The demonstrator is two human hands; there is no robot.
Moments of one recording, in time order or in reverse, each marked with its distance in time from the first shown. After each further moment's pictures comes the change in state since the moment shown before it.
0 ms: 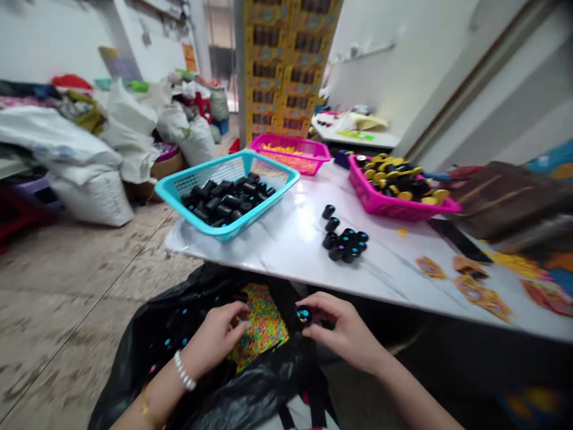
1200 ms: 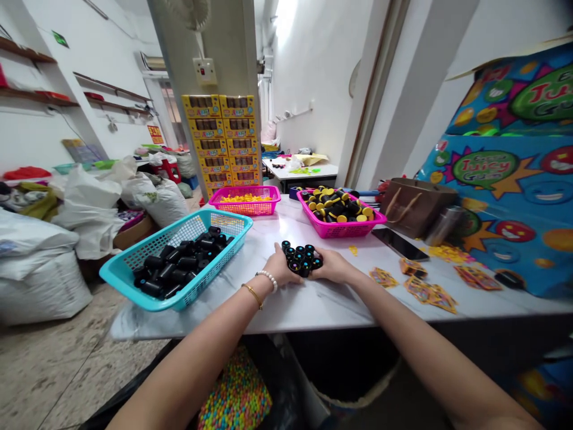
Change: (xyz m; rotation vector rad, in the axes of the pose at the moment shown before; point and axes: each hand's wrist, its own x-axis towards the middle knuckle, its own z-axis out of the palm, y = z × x) left_hand 0.245 0.171 0.022 0.175 0.012 0.115; right_hand 0.089 0.066 -0.173 -0.403 0.309 0.063
